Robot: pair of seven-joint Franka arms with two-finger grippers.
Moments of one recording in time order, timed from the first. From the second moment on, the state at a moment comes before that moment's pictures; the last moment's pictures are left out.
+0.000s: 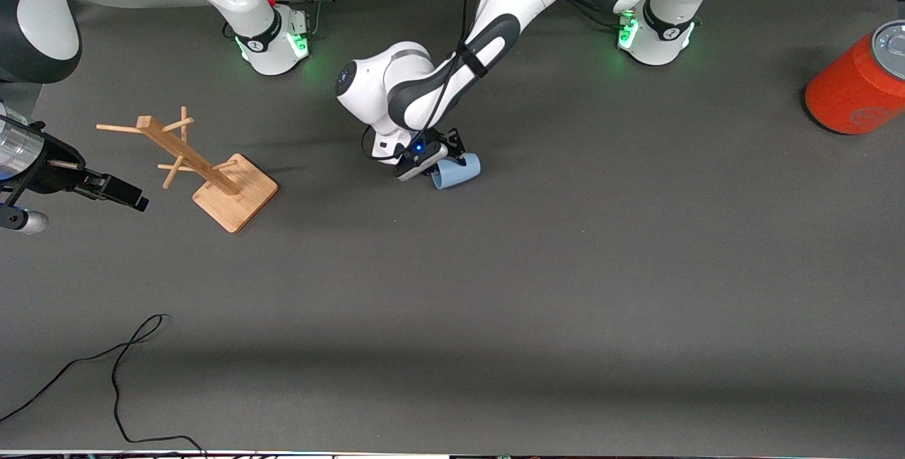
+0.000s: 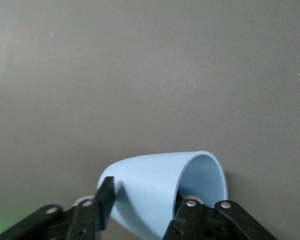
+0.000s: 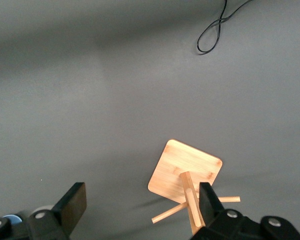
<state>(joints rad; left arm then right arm) -0.99 0.99 -0.17 -1.04 0.47 1.56 -1.52 0.00 0.05 -0.05 -1.73 0.03 1.79 0.22</state>
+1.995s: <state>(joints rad) -0.59 0.30 -0.19 -2.08 0.04 2.39 -1.04 0.04 0.05 -0.04 -1.71 0.02 1.85 0.21</state>
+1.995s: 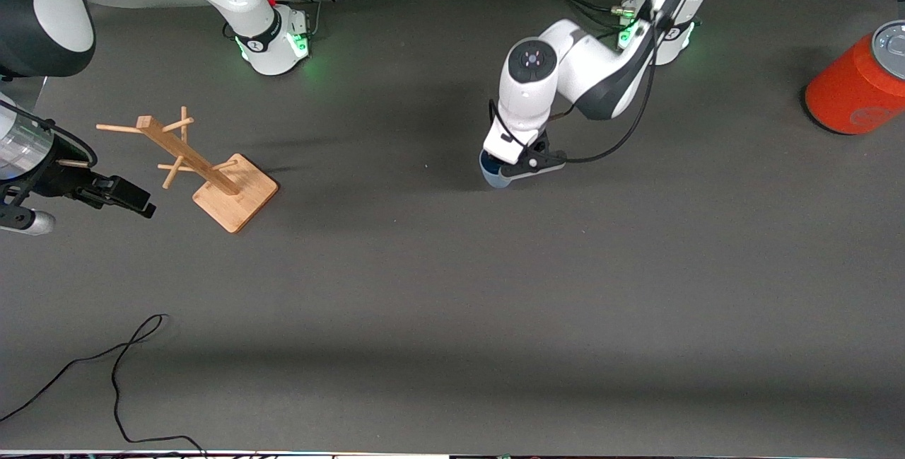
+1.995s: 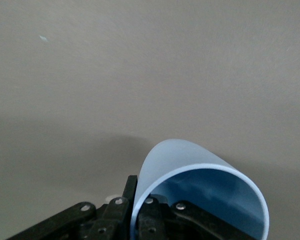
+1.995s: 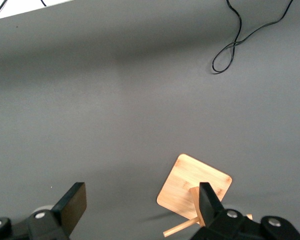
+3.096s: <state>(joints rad) -0.60 0.37 -0.20 -2.00 0.04 2.36 -1.02 0.05 0.06 -0.04 -1.71 0.02 1.85 0.18</state>
